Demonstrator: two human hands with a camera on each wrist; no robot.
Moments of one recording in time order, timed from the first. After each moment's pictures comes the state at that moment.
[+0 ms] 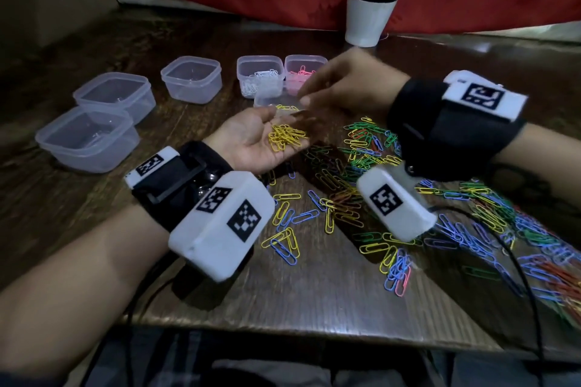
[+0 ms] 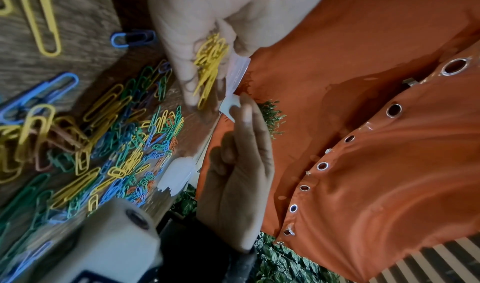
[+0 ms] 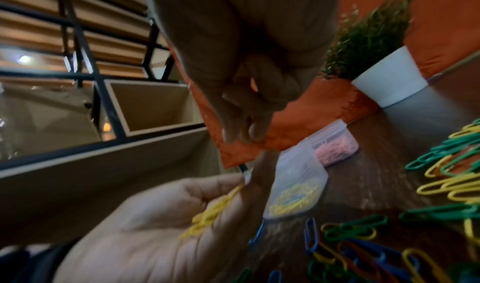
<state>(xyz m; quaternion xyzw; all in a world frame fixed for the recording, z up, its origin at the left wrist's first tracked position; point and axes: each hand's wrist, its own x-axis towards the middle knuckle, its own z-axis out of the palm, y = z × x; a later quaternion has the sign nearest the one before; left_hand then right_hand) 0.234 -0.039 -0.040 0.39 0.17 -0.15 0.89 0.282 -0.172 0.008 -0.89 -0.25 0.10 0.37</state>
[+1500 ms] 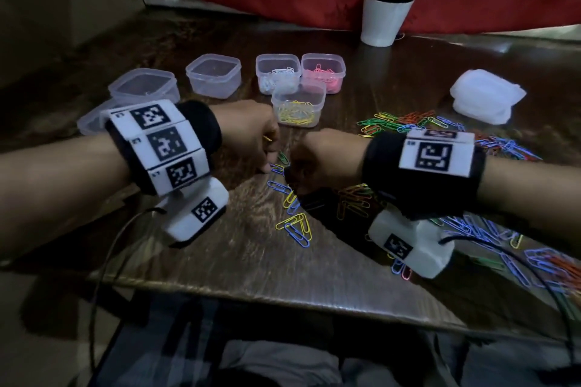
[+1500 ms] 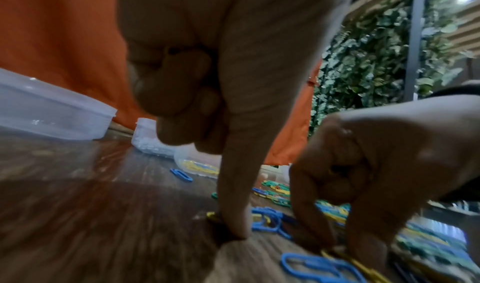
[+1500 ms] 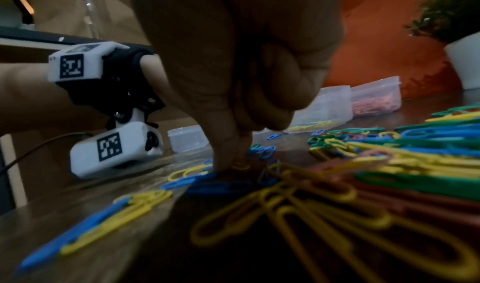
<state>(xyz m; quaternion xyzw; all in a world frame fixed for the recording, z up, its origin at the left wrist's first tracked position) 0.221 -0.003 -0.018 0.98 -0.13 -0.14 0.03 0.226 -0.153 -0.024 -0.90 -0.41 0.15 -0.01</state>
